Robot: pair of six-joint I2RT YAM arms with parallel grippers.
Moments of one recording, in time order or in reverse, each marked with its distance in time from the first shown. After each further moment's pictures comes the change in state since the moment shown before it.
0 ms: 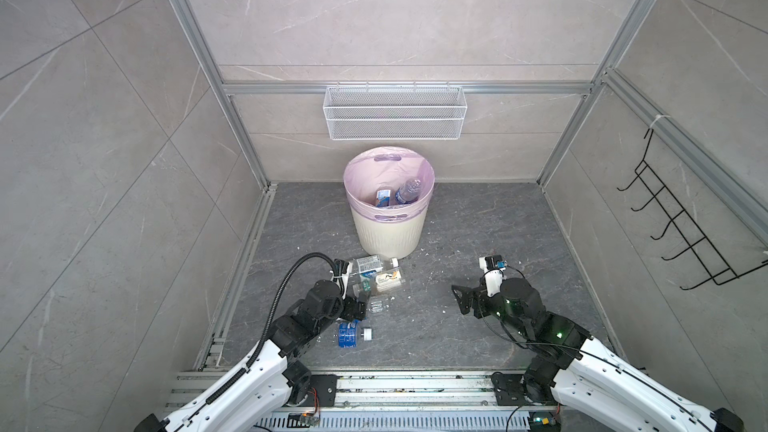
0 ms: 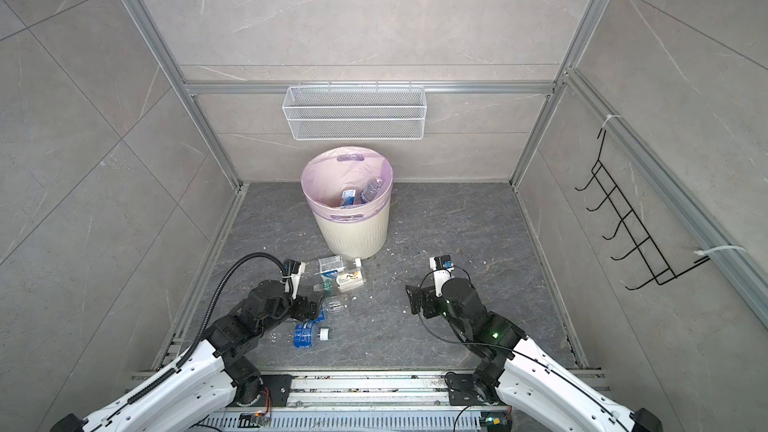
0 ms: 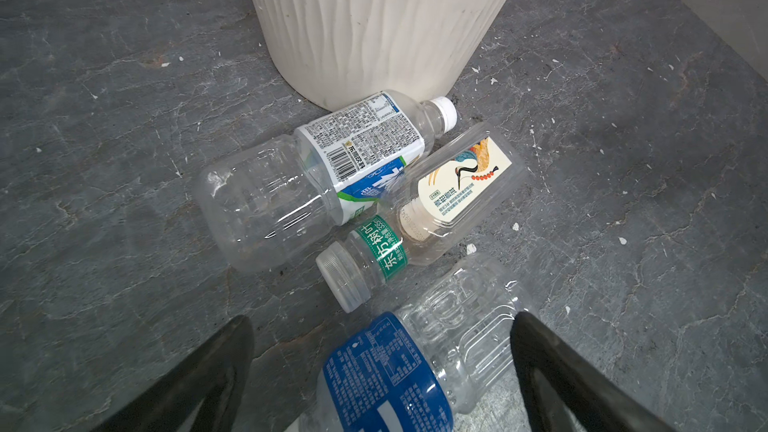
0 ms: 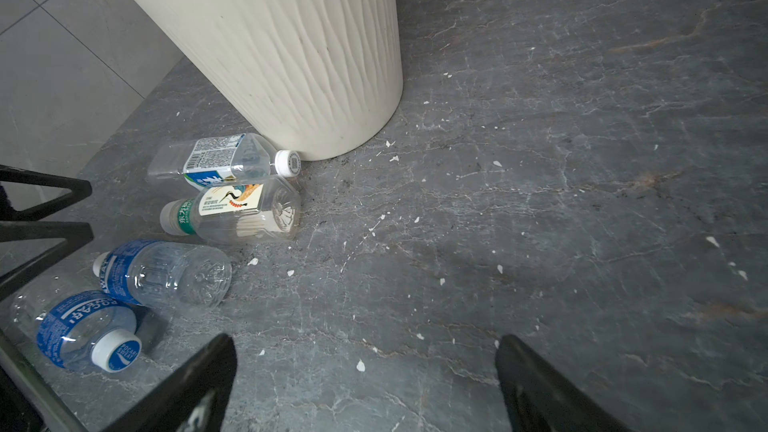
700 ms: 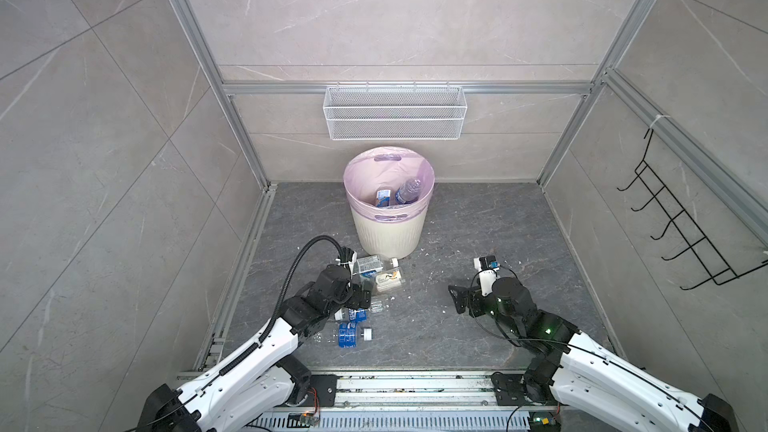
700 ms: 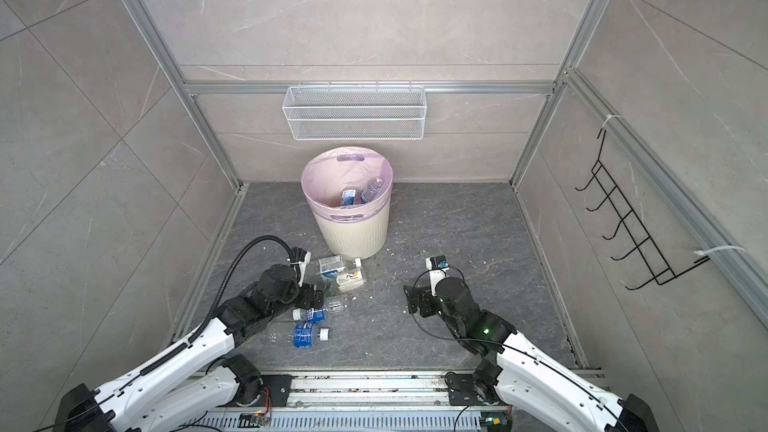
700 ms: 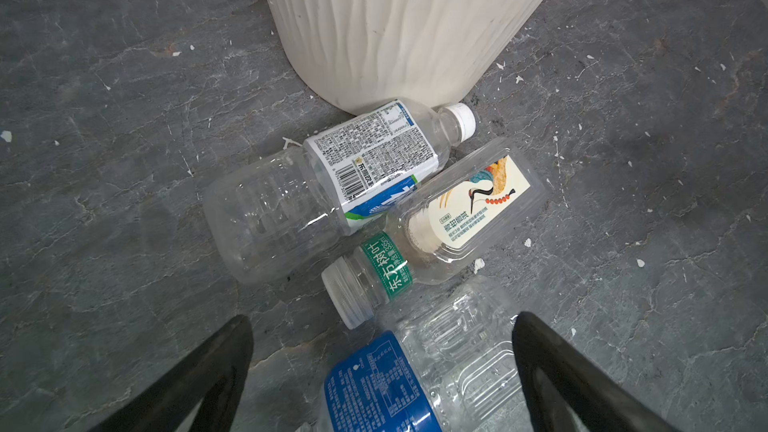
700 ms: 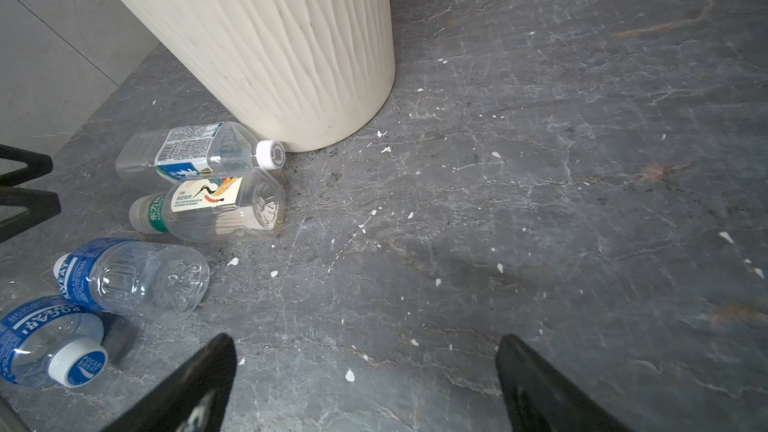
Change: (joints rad) left arm 0.000 0.202 0.159 -0.075 -0.029 -0.051; right arm 0.001 0.069 -0.027 0.075 0.016 -0.003
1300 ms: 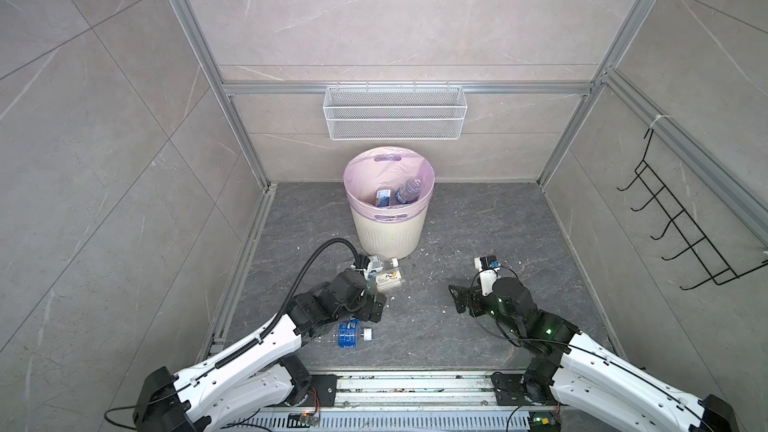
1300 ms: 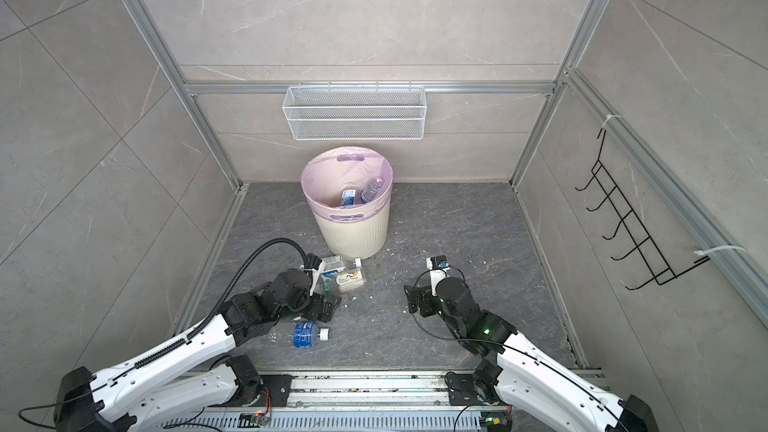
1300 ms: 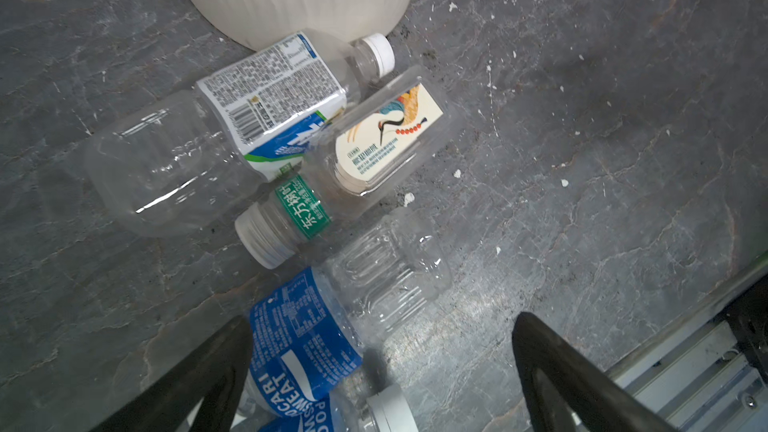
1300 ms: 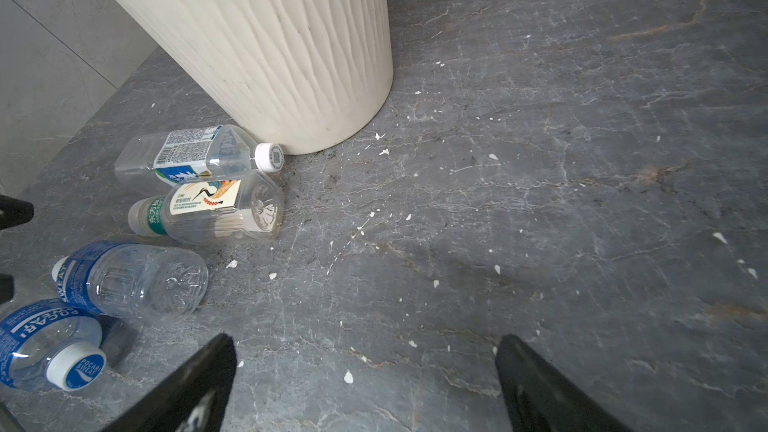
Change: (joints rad) left arm -0.224 0.055 0.121 -0.200 -0.004 -0.116; right arm 0.000 -0.003 0.000 -0.001 0.006 0.000
